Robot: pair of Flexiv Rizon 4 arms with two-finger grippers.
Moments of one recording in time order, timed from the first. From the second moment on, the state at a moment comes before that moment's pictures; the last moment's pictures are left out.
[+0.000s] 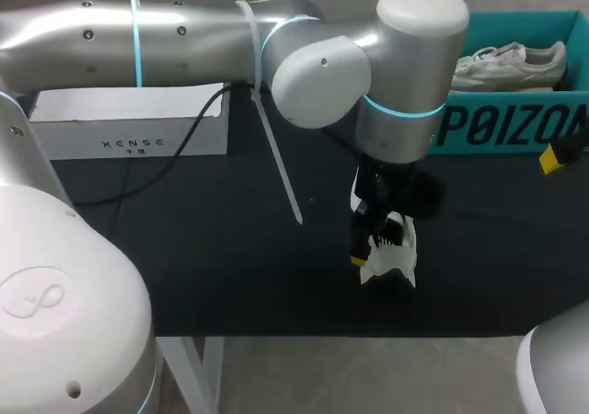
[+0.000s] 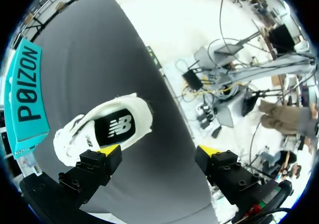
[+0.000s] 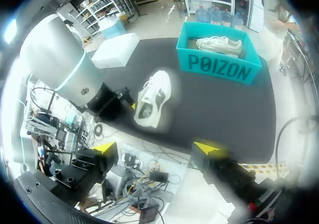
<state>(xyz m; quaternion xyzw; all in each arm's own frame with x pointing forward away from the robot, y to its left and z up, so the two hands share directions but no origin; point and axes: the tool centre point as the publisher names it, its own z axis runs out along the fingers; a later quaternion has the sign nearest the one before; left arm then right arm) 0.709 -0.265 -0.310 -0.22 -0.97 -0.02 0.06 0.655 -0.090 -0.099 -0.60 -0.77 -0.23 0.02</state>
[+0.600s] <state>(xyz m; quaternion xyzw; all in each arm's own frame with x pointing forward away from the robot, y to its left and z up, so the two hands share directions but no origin) 0.698 -0.290 -0.327 -0.08 -1.00 -0.02 0.04 0.655 -0.090 -0.099 -0.60 -0.77 -0.23 0.02</state>
